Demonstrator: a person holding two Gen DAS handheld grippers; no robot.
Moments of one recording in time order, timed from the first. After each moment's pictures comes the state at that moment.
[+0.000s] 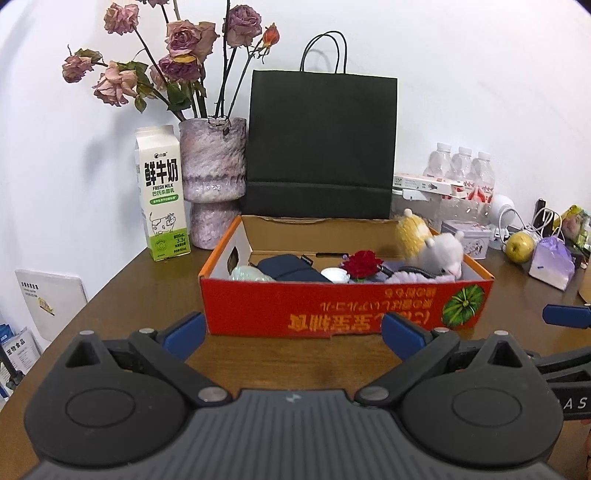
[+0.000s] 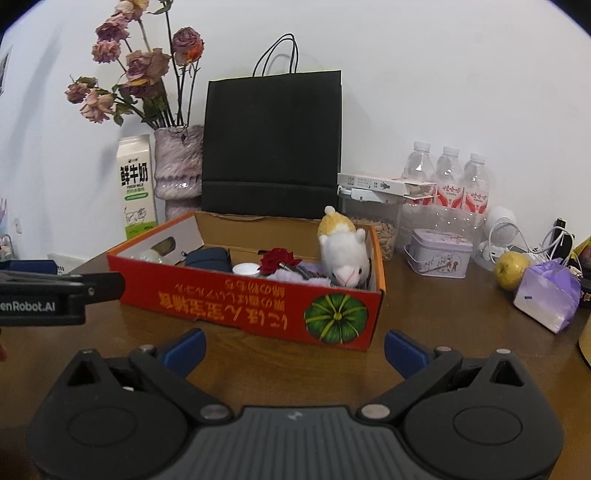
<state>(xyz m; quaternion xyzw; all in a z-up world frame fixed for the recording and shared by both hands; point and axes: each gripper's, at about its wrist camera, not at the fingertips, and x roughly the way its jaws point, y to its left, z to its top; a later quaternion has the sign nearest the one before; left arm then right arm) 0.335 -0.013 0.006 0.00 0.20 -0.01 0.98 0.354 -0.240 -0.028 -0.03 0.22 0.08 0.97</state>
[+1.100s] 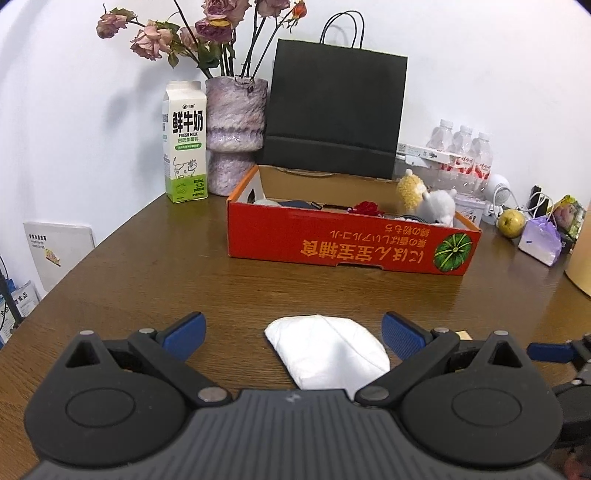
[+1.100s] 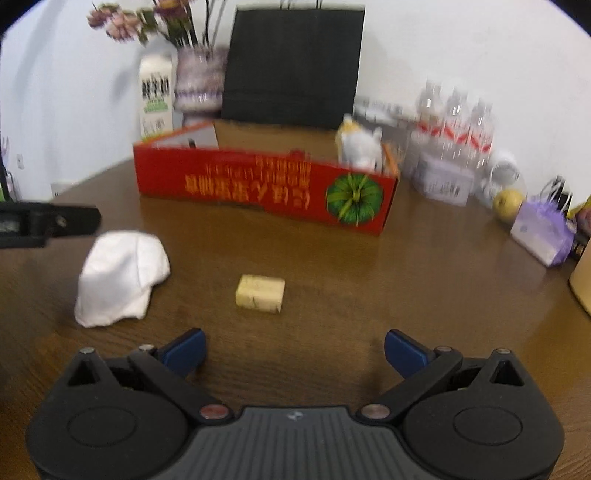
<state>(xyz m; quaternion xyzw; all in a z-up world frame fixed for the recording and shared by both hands) 0.275 0.005 -0.014 -0.04 0.25 -0.01 0.97 0.309 -0.227 -0.074 -0.05 0.33 0.08 0.94</state>
